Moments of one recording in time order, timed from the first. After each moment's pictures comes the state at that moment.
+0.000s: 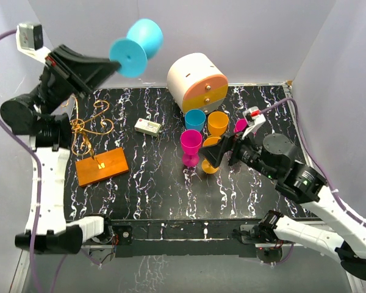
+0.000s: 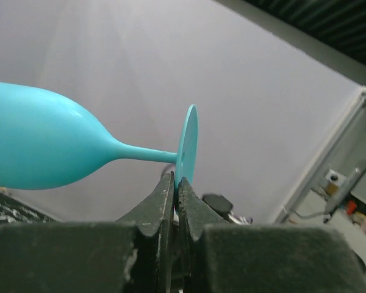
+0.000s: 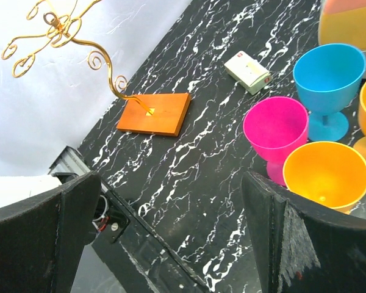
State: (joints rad) left arm 0.03 1.23 1.62 0.65 0.88 -1.46; right arm 0.84 0.76 1.07 -0.44 0.05 0.47
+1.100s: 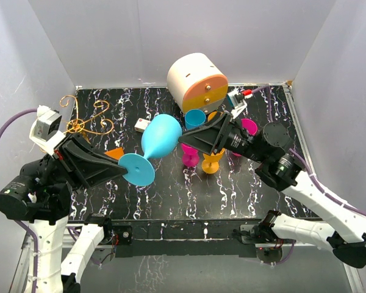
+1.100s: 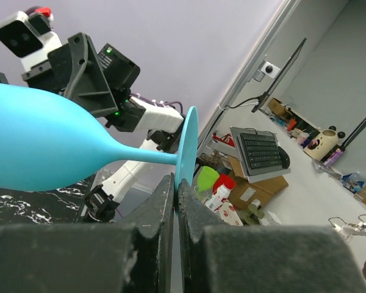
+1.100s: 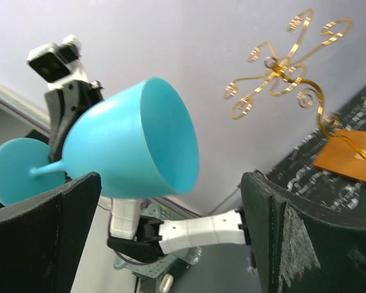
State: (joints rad) left arm -0.10 0.64 1.15 0.55 1.17 -1.55; right arm 0.84 0.94 1.10 0.09 -0.35 0.99
